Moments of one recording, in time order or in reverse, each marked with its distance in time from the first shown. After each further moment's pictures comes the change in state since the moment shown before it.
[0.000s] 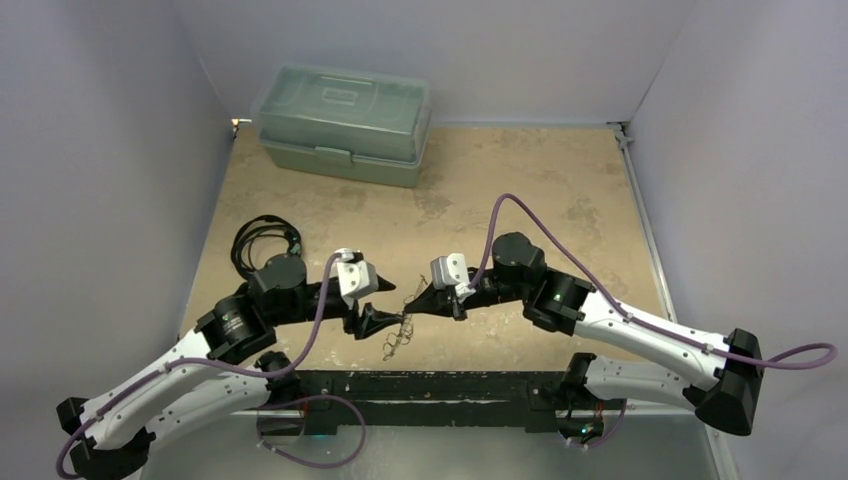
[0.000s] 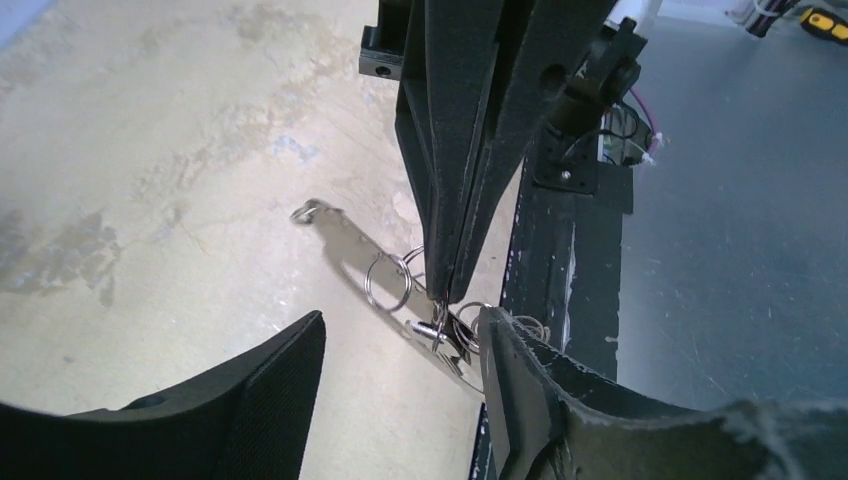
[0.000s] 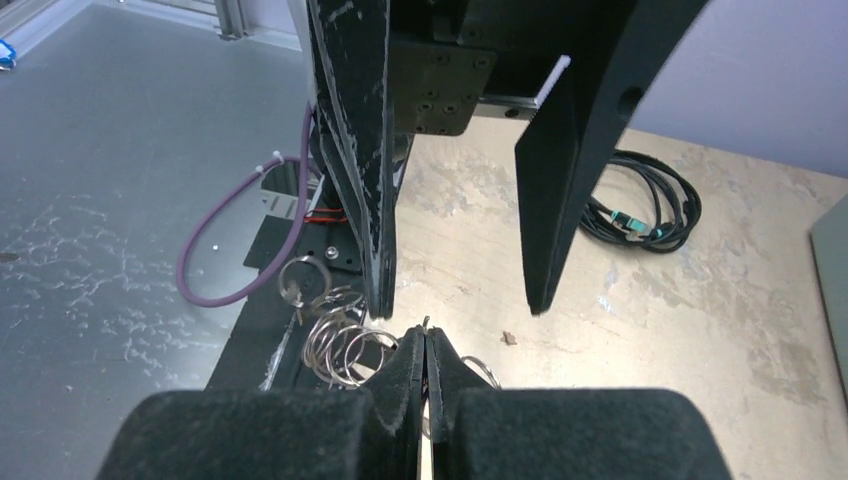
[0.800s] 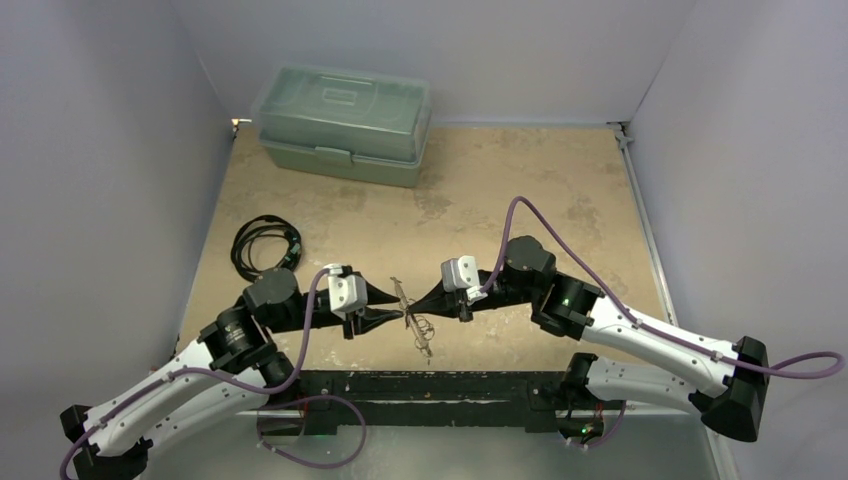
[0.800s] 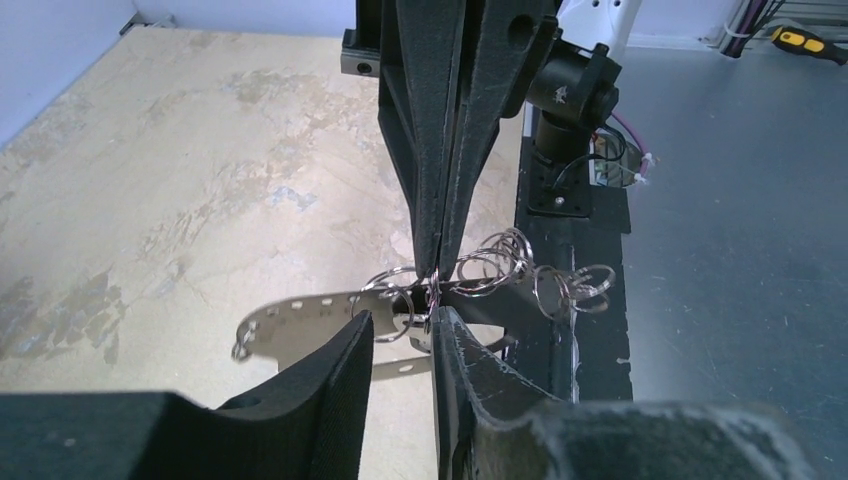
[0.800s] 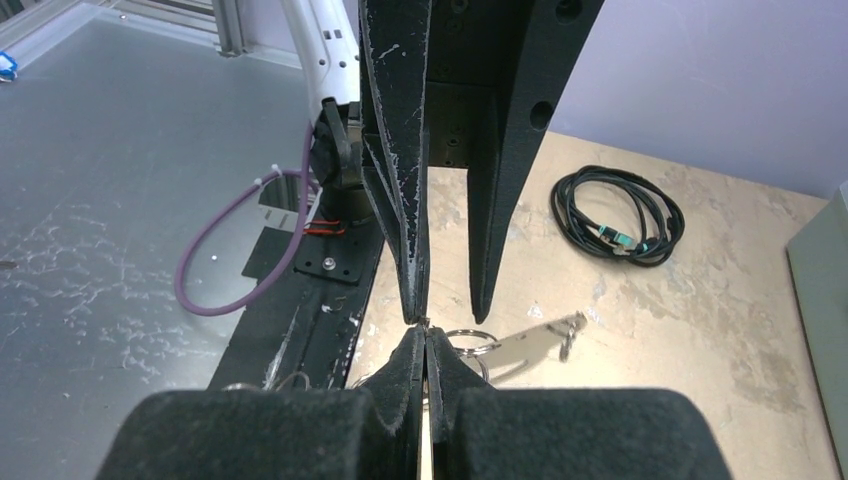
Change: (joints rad) left arm 0.000 -0.113 -0.145 0.185 0.039 0.019; right arm 0.000 -0.062 -0.030 0.030 0.001 0.009
